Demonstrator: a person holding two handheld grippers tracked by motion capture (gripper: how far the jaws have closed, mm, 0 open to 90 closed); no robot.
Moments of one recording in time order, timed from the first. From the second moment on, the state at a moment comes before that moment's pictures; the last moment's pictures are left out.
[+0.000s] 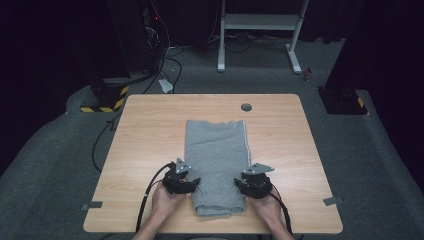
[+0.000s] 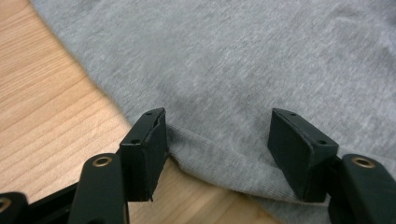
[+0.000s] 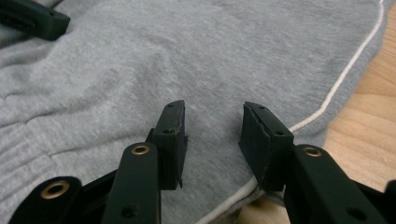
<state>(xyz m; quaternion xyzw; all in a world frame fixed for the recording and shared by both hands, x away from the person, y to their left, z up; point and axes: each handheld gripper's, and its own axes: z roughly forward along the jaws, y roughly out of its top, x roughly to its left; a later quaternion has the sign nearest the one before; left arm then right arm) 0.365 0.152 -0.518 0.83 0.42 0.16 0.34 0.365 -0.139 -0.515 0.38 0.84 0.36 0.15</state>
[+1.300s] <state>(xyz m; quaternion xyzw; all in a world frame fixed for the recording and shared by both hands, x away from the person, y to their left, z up) 0.490 0.162 -0.509 0.76 0.54 0.14 0.32 0.487 -0.145 -0.505 0.55 0.75 0.35 0.15</state>
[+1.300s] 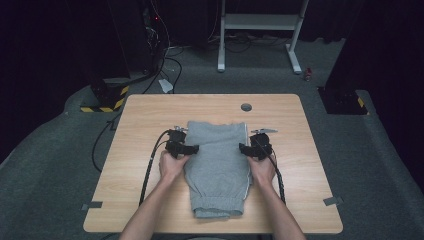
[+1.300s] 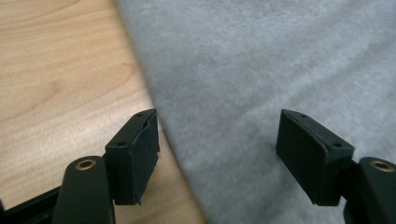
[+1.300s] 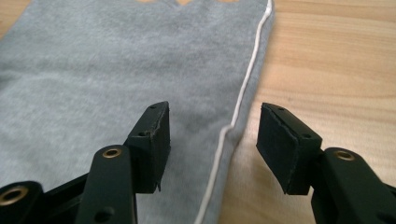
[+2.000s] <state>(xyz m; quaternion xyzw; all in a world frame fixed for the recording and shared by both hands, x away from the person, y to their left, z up) 0.496 0.141 -0.508 0.80 0.50 0.17 0.29 0.507 -0.115 -0.509 0.49 0.80 0.29 0.17</state>
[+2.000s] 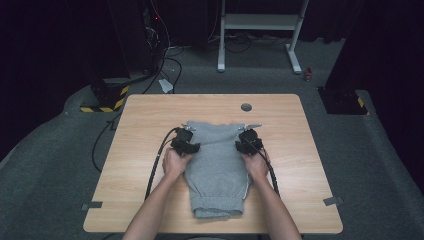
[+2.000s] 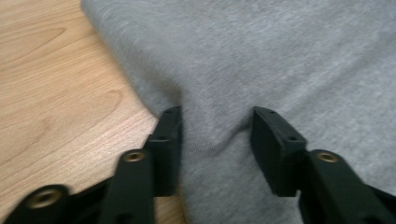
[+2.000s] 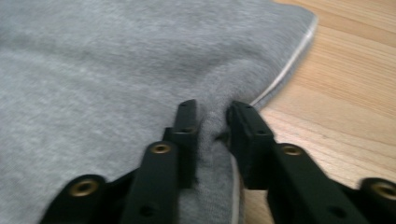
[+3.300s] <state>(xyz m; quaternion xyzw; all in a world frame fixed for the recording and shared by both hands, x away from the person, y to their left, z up) 0.506 0.172 -0.434 0.77 0.47 0.07 0.42 0.496 -0.138 -0.438 0.45 0.79 0.39 0.14</state>
